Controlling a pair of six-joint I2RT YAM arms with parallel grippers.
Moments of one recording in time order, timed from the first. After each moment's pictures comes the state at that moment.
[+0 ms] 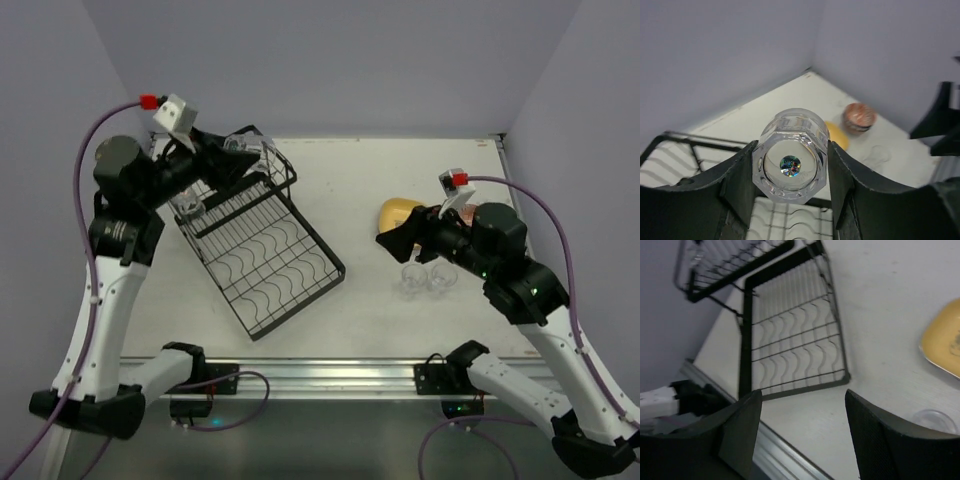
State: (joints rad) left arm -0.16 1.14 1.47 -0.42 0.56 -0.10; right arm 0.54 0.85 1.17 -0.74 -0.12 0.43
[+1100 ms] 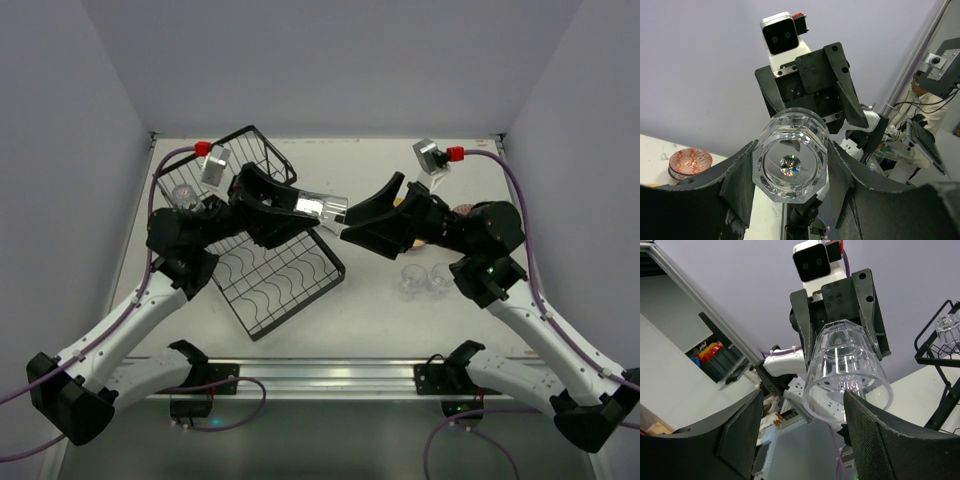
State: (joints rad) left arm -0.58 1.00 0.92 0.72 0.74 -0.85; right arm 0.66 0.94 1.04 0.37 -0.71 1.01
